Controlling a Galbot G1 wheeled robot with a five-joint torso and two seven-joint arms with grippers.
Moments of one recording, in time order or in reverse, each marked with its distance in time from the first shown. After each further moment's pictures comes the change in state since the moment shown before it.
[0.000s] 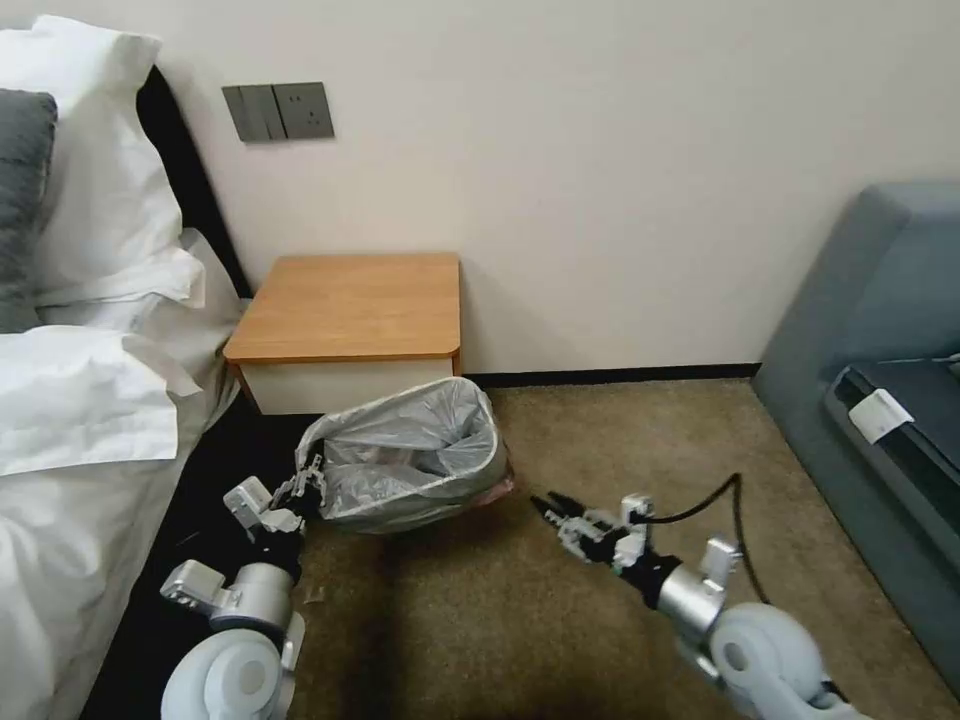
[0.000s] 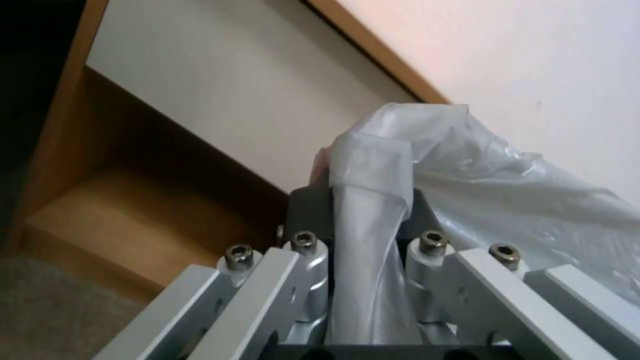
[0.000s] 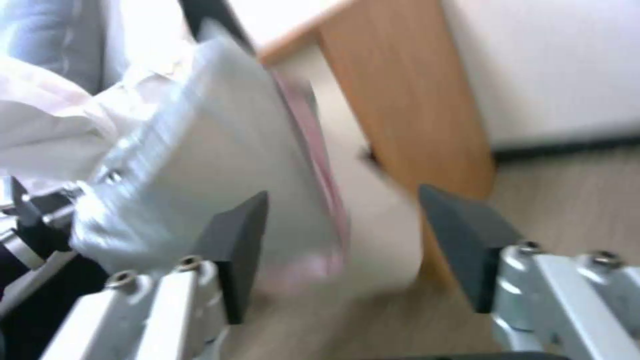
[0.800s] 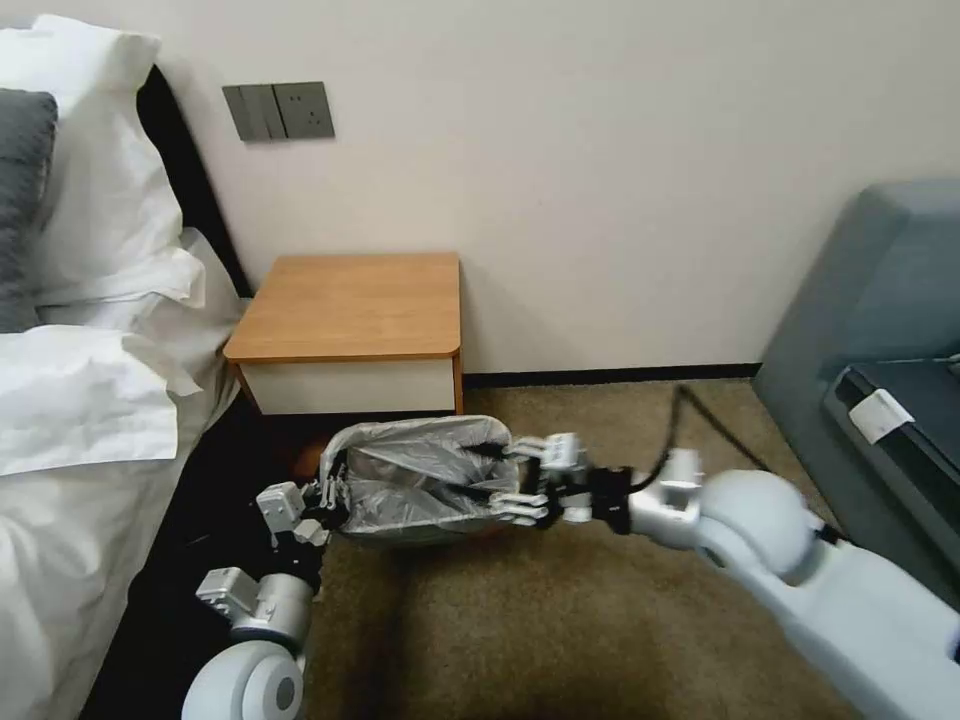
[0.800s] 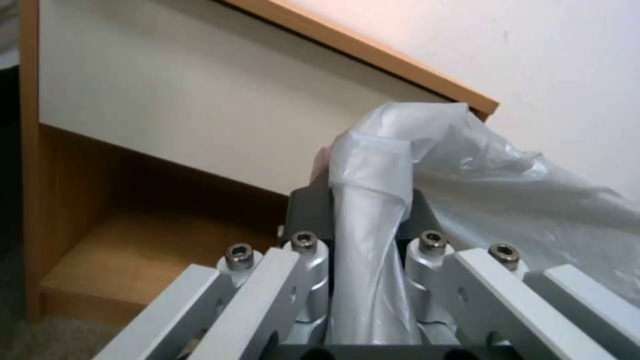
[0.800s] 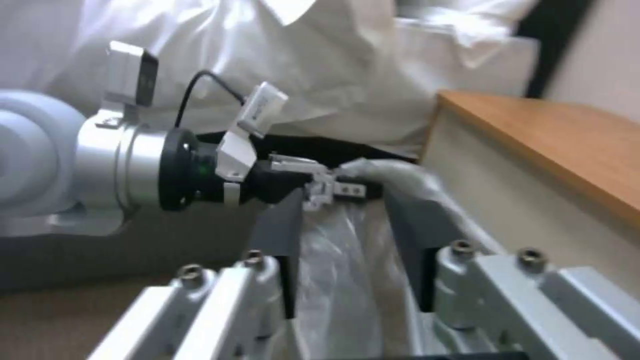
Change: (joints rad) left arm 0.035 0.015 0.064 -0.009 0.272 -0.075 0.070; right arm 0.684 -0.173 -0.593 0.065 -0.350 -0.017 -0.184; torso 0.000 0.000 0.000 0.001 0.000
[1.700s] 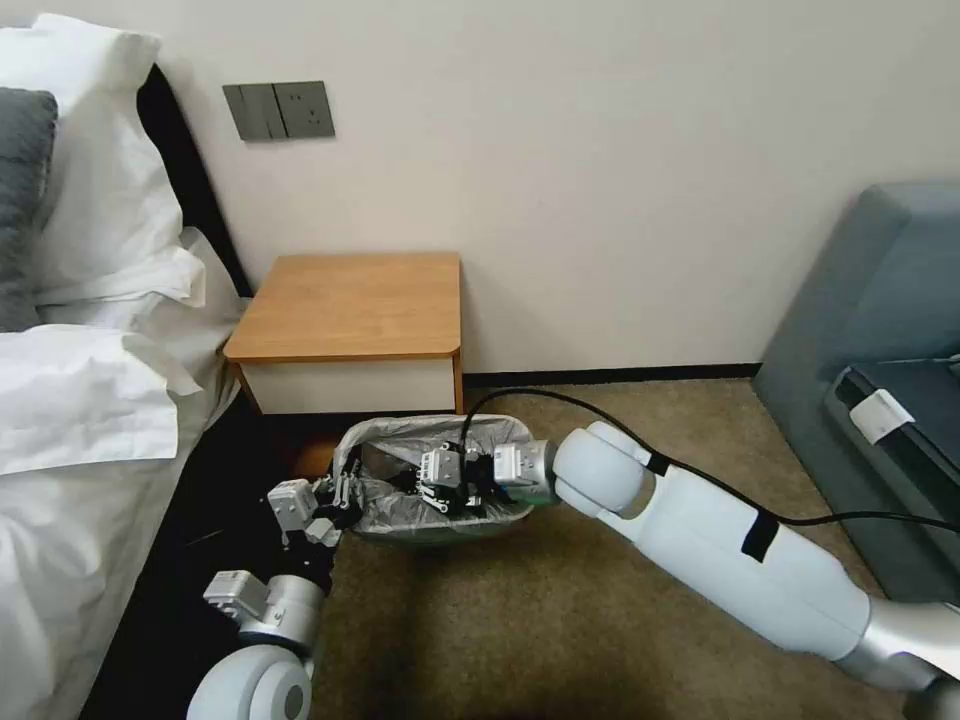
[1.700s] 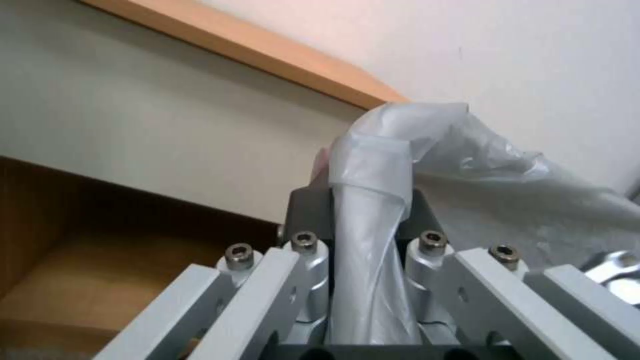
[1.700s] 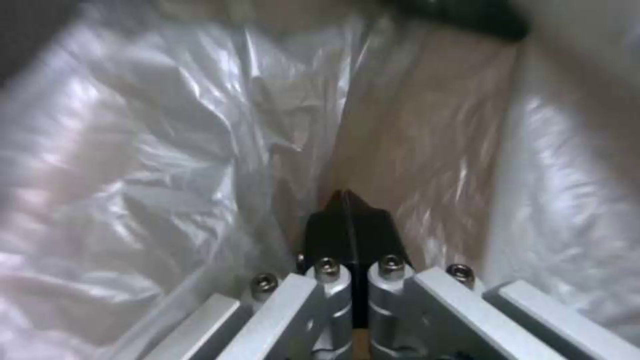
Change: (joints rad) left arm 0.015 -0.019 0.029 -0.051 0.035 -0.004 0.021; right arm 0.292 0.181 -0.311 -0.272 -0.355 -0.044 -0.014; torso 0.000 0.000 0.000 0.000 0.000
